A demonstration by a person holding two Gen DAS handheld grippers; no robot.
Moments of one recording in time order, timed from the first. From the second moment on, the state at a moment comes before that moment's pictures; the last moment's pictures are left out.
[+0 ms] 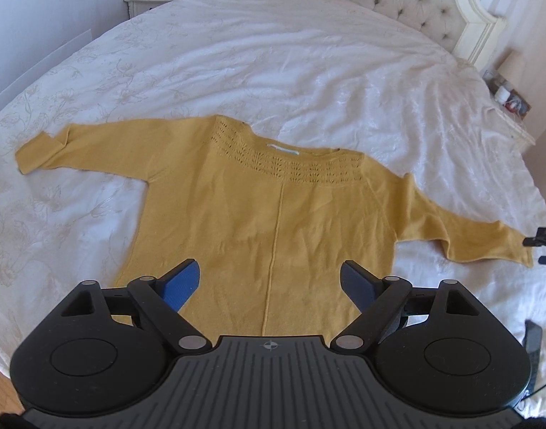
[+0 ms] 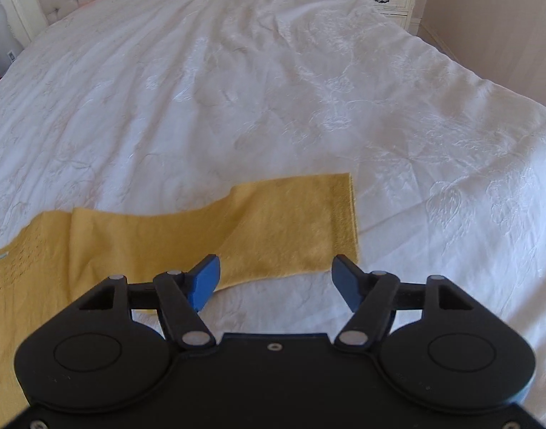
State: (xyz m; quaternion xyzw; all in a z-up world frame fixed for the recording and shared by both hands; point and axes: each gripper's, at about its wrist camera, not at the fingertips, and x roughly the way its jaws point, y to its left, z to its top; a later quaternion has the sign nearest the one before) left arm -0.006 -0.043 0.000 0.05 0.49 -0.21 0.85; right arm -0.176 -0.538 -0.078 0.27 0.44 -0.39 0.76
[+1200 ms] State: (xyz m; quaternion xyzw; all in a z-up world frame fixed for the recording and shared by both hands) left arm 0.019 -0.033 -0.031 0.09 0.55 -0.18 0.81; right arm -0.152 -0.542 -0.040 0.28 0.42 -0.33 0.80
